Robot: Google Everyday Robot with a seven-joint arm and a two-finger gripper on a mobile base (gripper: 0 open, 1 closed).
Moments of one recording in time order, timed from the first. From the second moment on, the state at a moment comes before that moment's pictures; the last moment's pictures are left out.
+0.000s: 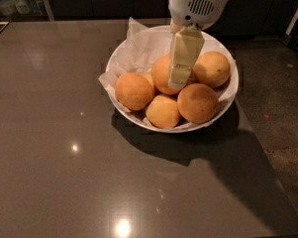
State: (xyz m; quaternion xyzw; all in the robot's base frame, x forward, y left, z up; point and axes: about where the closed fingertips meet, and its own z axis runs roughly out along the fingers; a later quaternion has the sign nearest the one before) arm 0.512 -0.059 0.990 -0.67 0.73 -0.02 0.13
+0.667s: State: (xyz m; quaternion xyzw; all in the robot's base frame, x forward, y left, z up) arm 0.529 -0.057 0.979 -0.67 0.74 0.00 0.12
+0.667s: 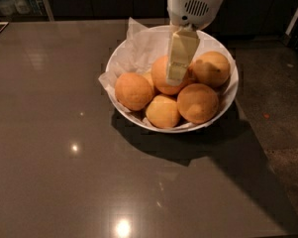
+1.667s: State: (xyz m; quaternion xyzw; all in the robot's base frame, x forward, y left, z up) arm 0.545 -0.065 0.961 -0.66 0.75 0.02 0.10
